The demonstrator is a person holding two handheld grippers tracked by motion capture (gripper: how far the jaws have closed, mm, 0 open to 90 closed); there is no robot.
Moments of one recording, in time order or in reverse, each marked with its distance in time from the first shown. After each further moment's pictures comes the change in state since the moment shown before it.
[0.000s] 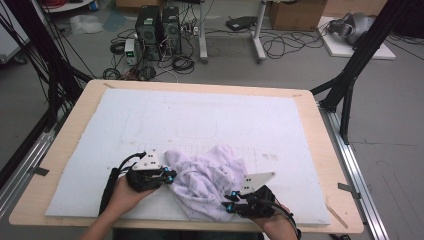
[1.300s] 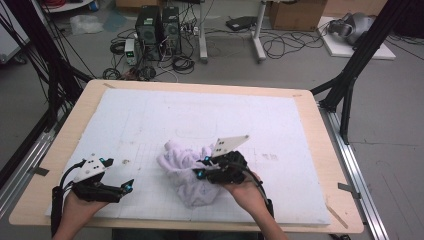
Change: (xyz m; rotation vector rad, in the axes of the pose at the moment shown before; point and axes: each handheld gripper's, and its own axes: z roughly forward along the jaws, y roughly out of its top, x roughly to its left) left arm 0.017 -0.061 -0.088 -0.104 0.349 -0.177; right arm -0.027 0.099 0.030 -0.117 -0.014 -0.009
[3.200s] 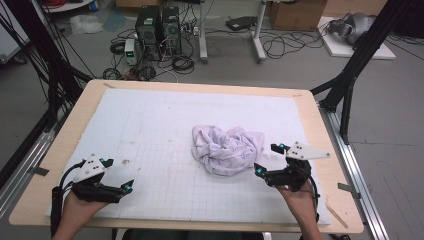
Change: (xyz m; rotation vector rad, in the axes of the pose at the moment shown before) left arm 0.000 -0.001 -0.001 0.002 -0.003 -0.004; right arm -0.046 -0.098 -0.115 -0.241 -0.390 0.153
